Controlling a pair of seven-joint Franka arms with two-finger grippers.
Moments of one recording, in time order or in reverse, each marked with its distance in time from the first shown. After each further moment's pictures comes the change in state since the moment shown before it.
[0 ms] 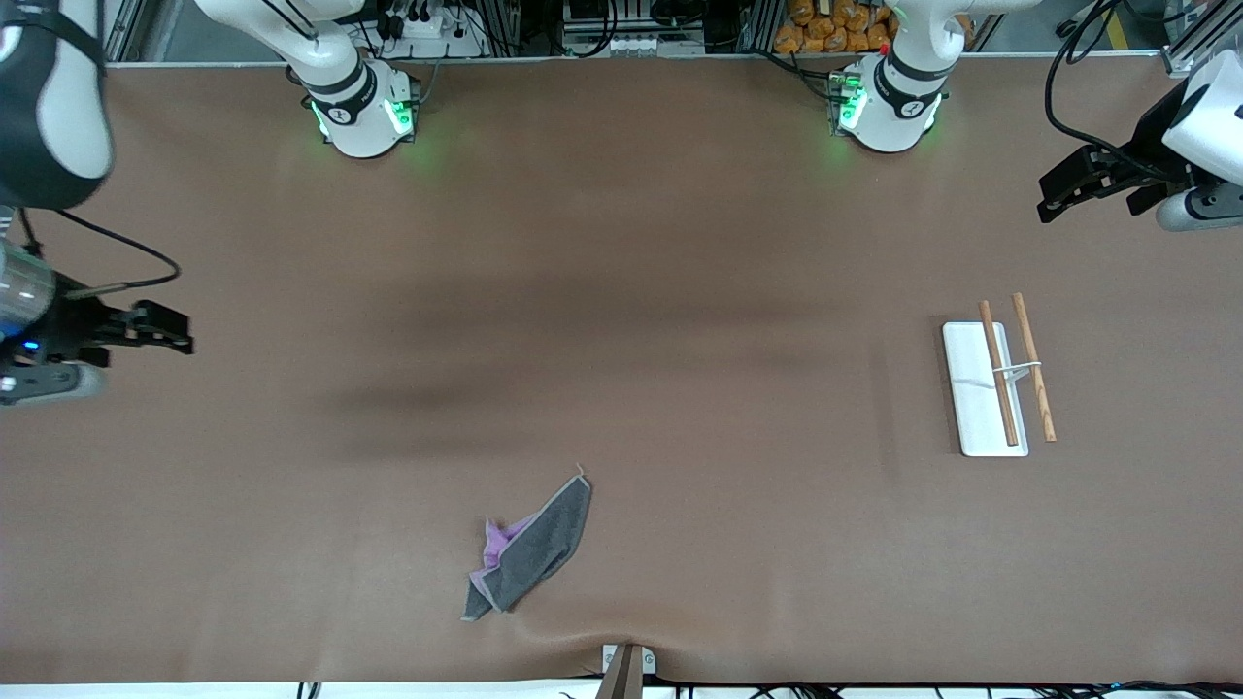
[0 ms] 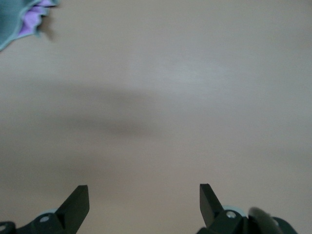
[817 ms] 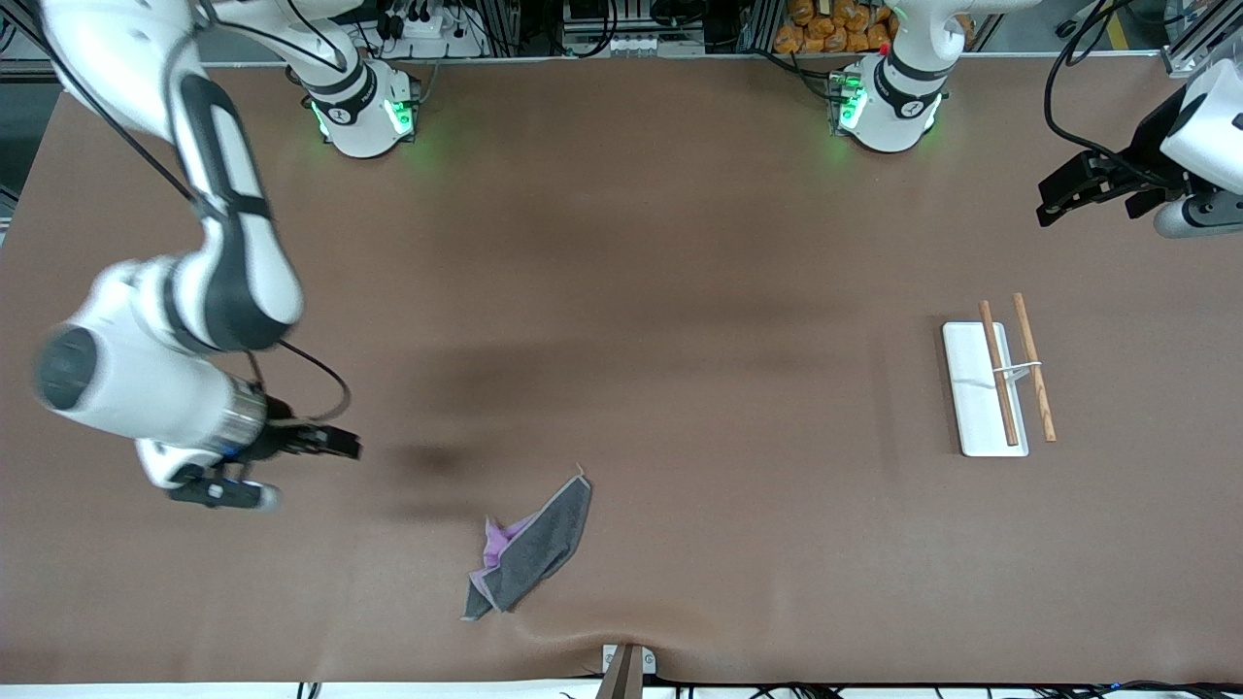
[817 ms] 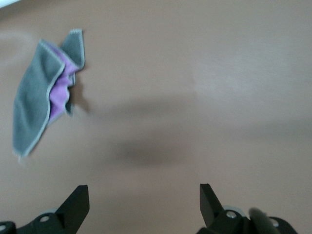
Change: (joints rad) left arm 0.009 0.010 0.000 -0.002 0.000 0.000 0.000; right arm 0.123 0.347 0.011 -0.014 0.205 0.490 0.390
